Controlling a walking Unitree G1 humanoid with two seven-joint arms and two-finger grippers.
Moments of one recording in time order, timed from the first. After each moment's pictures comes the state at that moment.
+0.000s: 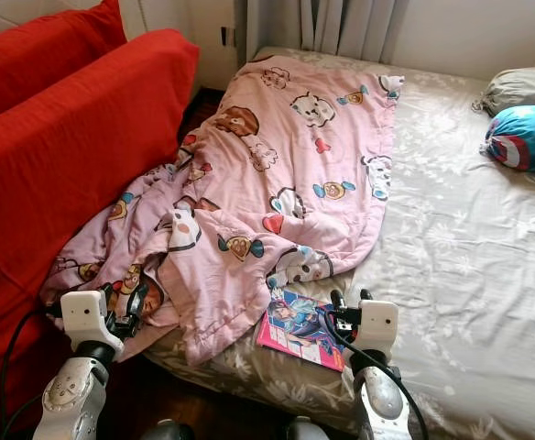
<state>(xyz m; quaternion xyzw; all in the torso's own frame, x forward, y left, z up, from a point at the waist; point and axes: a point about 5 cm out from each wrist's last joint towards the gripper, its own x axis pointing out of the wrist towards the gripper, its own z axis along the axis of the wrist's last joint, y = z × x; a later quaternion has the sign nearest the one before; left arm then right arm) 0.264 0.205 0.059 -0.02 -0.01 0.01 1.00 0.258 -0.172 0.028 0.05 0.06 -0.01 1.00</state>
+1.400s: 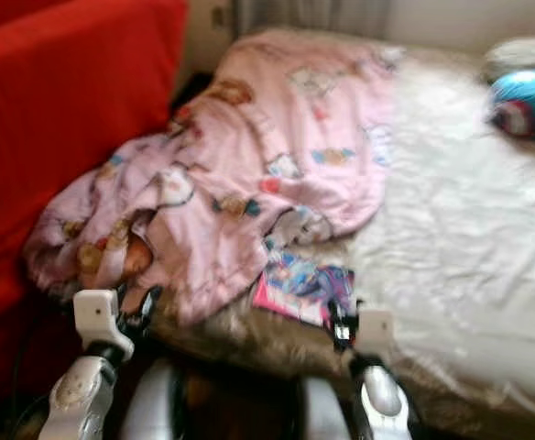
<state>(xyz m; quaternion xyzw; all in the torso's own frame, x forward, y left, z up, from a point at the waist) 0.255 0.194 0.049 -0.03 0.02 -0.02 1.00 0.263 -0.170 0.017 0.05 0.09 0.02 0.99</state>
